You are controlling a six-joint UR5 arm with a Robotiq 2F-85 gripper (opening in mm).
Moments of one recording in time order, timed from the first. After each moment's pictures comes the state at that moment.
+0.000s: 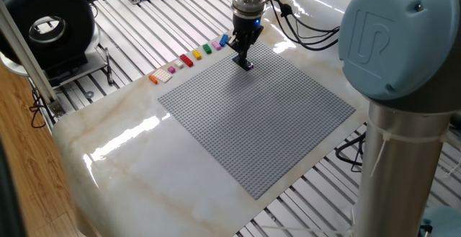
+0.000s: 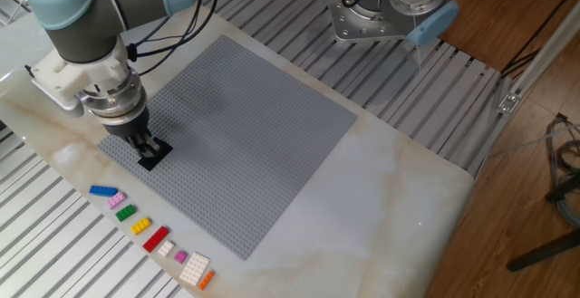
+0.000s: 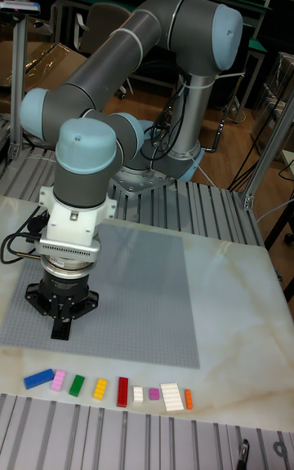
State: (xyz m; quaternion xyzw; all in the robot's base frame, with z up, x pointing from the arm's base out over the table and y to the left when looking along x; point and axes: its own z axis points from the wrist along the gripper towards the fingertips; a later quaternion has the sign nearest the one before) arm 0.644 -0.110 0.011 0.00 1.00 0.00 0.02
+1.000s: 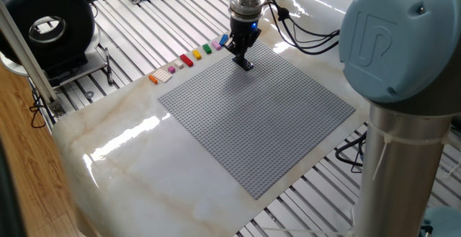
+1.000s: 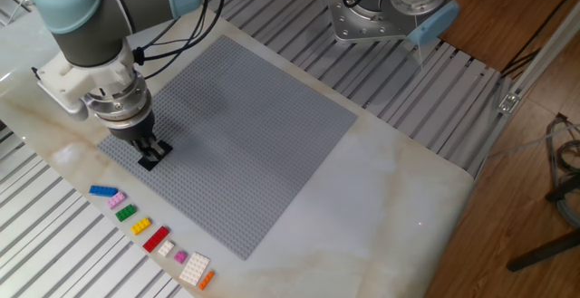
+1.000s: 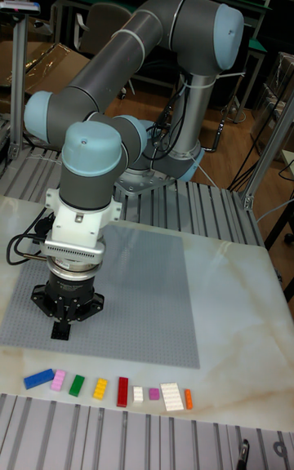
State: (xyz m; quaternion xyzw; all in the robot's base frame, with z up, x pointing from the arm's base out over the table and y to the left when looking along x) arm 0.645 -0.101 0.007 0.01 1.00 0.01 0.02
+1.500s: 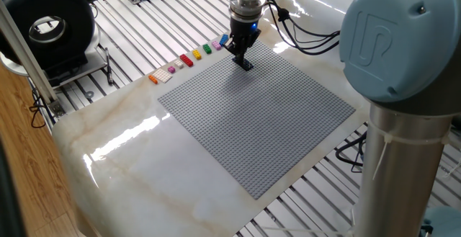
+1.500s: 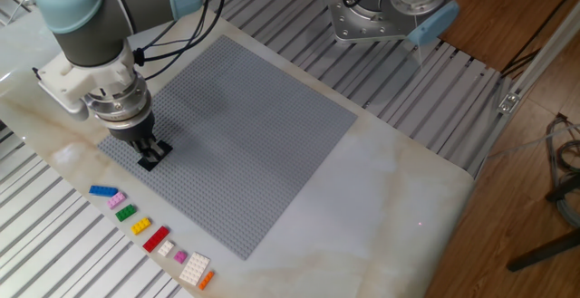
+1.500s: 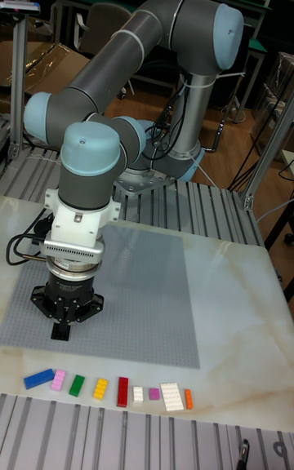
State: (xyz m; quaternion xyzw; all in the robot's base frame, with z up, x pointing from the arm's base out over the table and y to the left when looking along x) arm 0.645 -0.102 0.005 0.01 1.00 0.01 0.03
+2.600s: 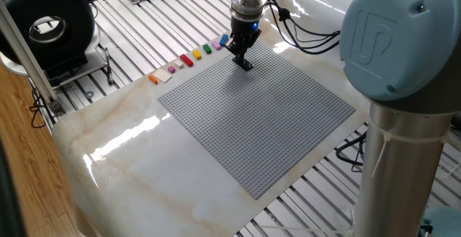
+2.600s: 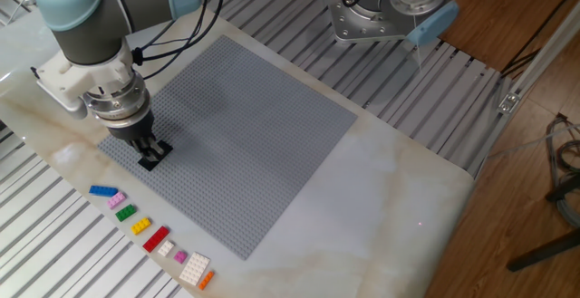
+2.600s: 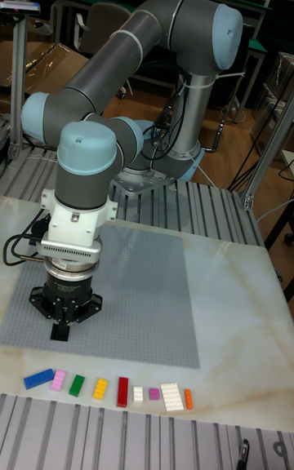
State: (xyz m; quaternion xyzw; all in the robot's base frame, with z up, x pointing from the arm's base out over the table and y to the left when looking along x) arm 0.649 -0.106 0.006 0.00 1.00 0.01 0.03
